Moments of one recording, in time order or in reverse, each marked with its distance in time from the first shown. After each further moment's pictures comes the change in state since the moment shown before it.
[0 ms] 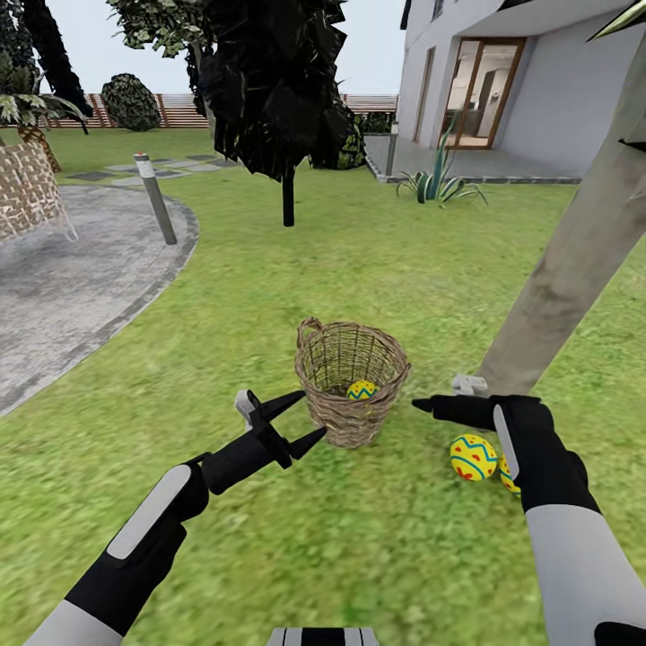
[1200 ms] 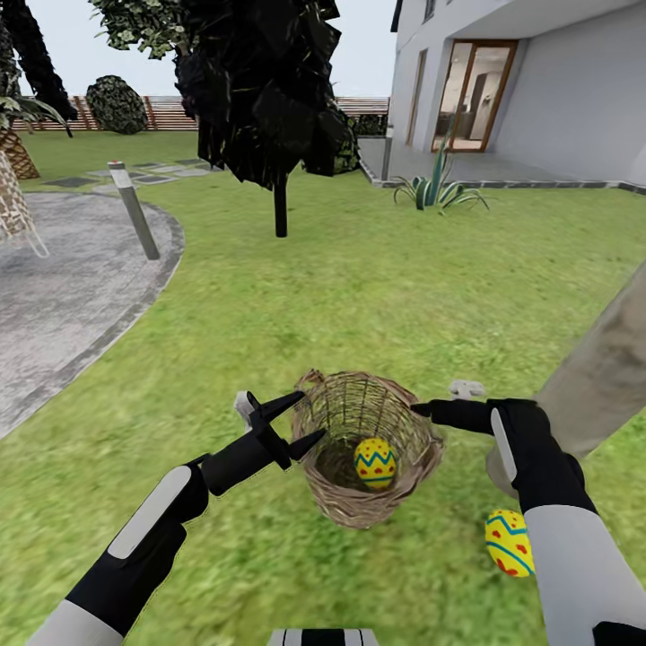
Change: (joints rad) left arm 0.000 -0.001 0.001 0.018 0.003 0.000 -0.002; right arm 0.001 0.001 0.002 0.033 -0.001 -0.003 0.001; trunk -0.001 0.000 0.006
